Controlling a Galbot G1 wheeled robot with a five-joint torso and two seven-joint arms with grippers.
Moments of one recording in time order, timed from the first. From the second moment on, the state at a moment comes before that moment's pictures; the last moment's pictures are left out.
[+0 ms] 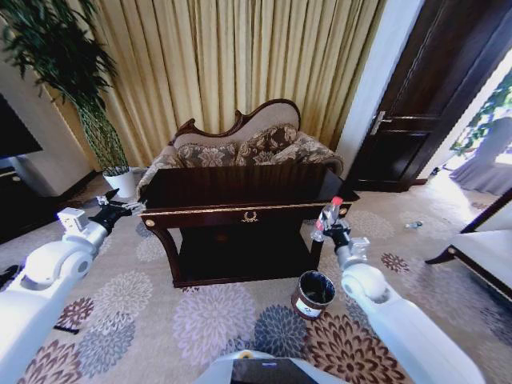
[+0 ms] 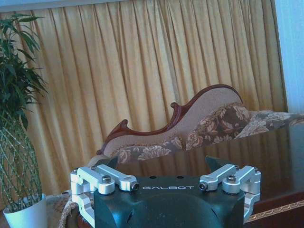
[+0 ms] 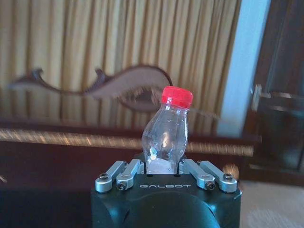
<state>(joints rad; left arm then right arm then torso) 1.32 -0.63 -0.80 -2.01 -0.81 0.28 -0.05 -1.19 0.91 0.33 1.78 0.53 -0.12 0.39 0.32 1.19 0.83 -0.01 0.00</state>
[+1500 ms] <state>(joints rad) 1.35 -0.61 -0.79 -2.06 -0.81 0.28 -0.07 -1.03 1.10 0.30 0.98 0.25 0.20 0.19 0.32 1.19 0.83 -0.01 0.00</state>
